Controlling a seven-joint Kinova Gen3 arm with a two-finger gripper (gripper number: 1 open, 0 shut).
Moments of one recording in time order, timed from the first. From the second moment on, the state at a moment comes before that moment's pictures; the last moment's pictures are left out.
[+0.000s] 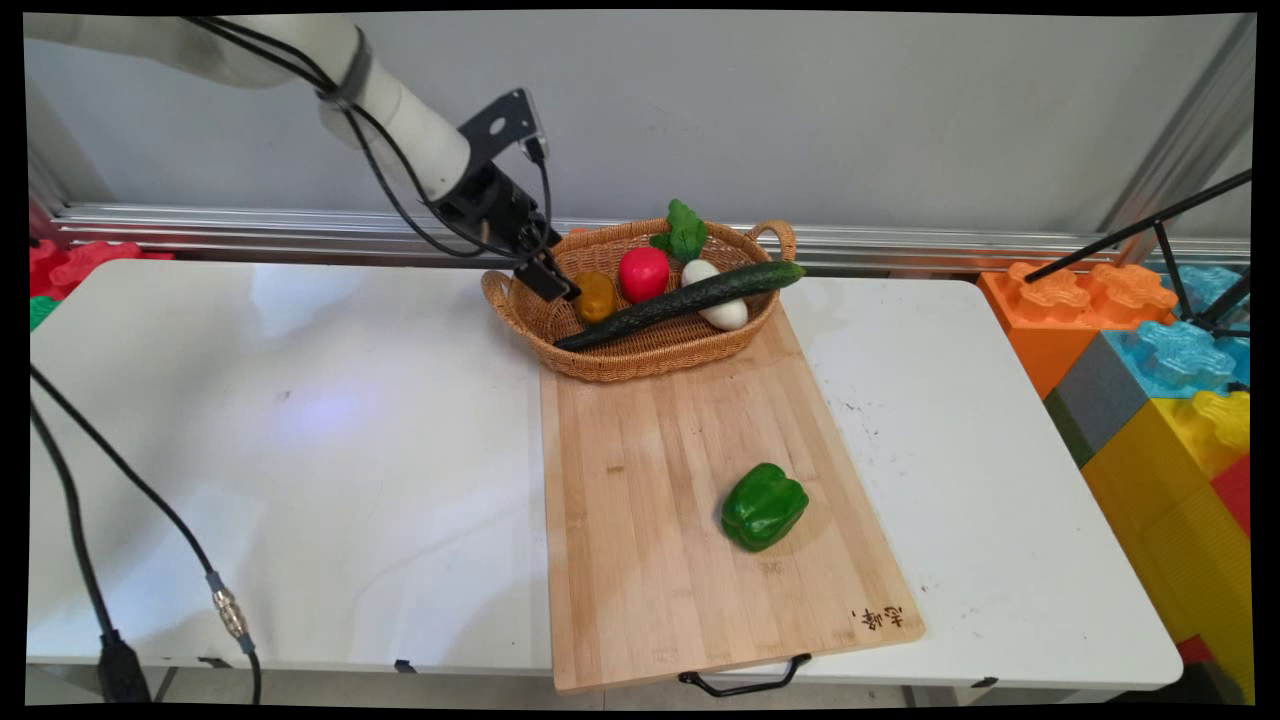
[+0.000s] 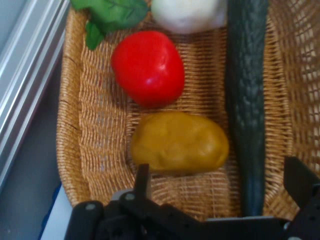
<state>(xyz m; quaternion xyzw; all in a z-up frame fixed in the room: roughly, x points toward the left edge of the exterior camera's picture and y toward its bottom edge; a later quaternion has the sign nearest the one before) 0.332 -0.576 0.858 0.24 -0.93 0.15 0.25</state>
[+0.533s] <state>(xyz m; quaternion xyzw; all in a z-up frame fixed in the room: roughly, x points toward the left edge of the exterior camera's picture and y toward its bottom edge) 0.311 -0.604 0.824 0.32 -0.90 0.12 0.25</state>
